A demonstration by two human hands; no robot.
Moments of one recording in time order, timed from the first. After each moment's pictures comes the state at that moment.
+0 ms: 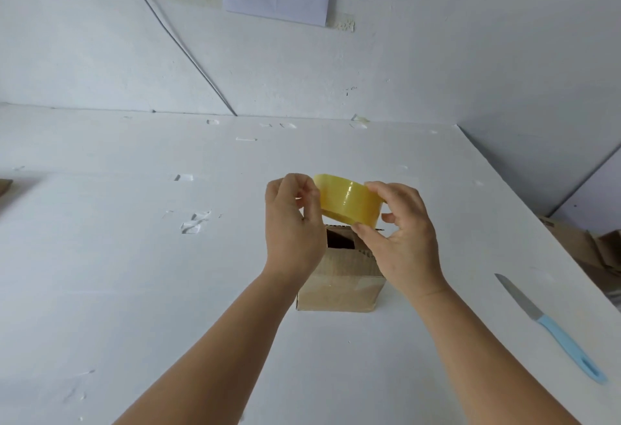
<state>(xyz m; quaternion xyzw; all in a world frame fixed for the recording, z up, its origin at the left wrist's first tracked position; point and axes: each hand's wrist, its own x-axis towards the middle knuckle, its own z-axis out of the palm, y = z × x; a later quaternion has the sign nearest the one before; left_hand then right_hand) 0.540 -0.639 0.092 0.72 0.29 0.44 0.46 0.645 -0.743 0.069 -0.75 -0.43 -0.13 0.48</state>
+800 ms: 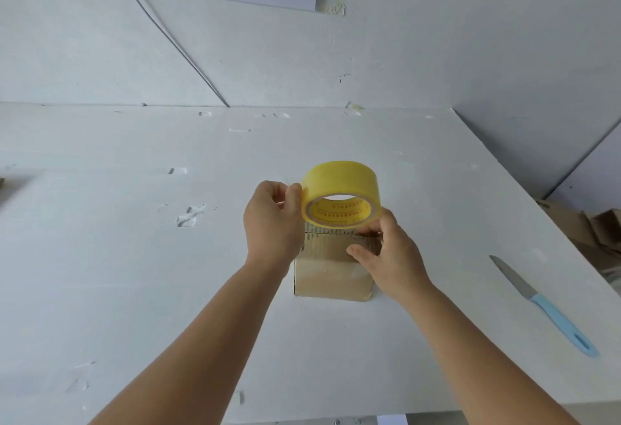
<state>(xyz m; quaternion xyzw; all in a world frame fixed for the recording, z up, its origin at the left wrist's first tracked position) 0.539 -0.623 0.072 0.63 0.40 0.39 0.54 0.644 -0.762 0.026 -0.85 -0.35 0.07 0.38</state>
